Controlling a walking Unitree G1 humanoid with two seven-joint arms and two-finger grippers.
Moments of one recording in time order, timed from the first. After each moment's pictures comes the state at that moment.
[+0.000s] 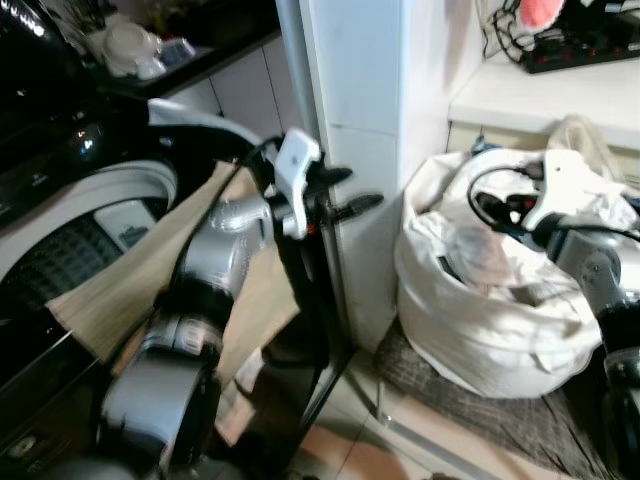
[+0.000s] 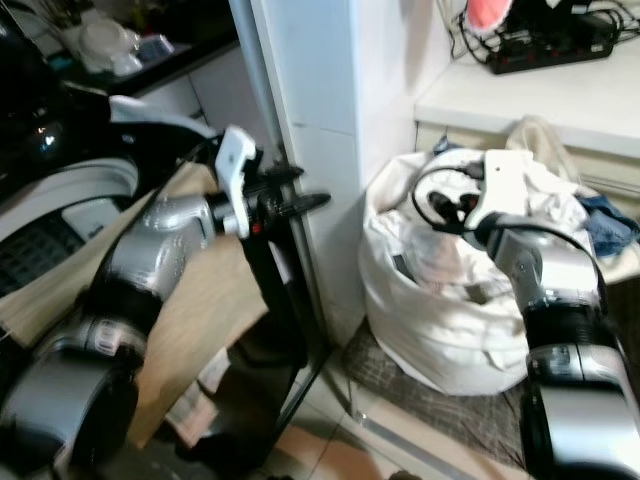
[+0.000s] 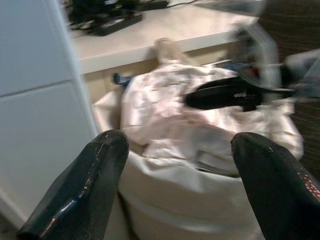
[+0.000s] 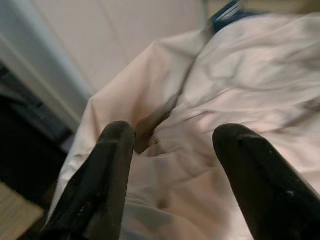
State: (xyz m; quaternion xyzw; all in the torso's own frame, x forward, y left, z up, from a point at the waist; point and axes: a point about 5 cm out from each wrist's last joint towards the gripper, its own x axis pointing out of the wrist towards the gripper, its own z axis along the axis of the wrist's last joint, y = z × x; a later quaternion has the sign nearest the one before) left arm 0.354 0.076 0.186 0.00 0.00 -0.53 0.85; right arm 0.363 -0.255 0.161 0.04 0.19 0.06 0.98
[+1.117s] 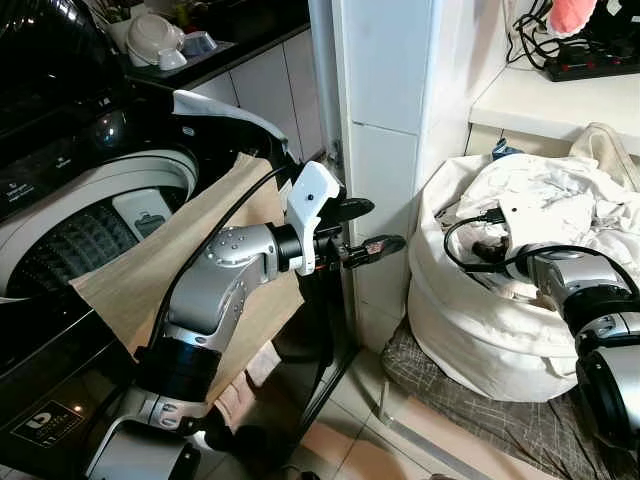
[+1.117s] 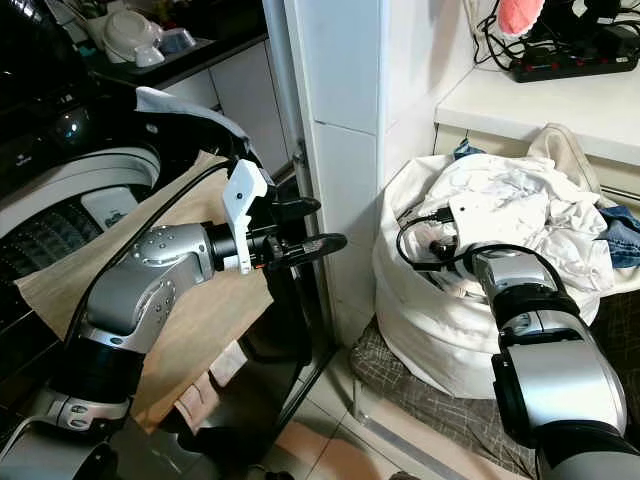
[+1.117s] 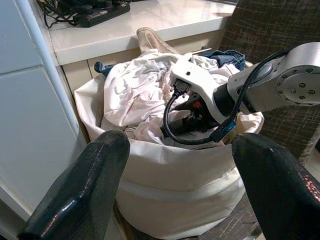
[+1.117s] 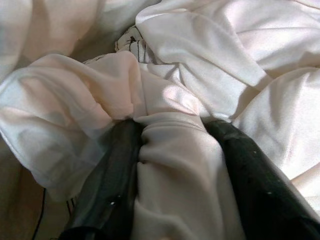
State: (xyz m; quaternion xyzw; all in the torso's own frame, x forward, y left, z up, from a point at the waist) left arm 0.312 0.066 0.190 0.02 0.02 -0.54 0.84; right arm 0.362 -0.259 0.110 -0.12 0.32 0.02 0.94
